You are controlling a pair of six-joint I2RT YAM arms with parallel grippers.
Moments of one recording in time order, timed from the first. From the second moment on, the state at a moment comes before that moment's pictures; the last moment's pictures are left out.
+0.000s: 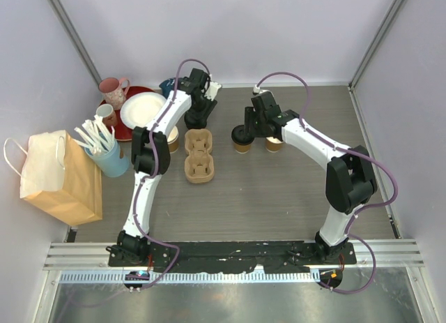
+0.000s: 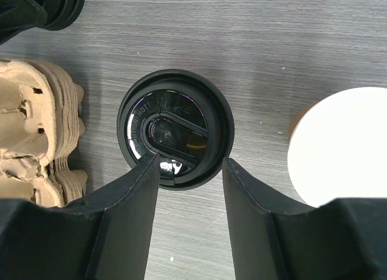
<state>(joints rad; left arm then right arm) -0.36 2.45 2.35 -0.98 0.06 0.25 0.51 1.77 1.42 -0.45 0.10 0.43</state>
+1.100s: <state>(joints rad) -0.36 2.39 2.32 -0.90 0.07 0.32 0.51 1.75 1.41 -0.45 0.08 0.42</state>
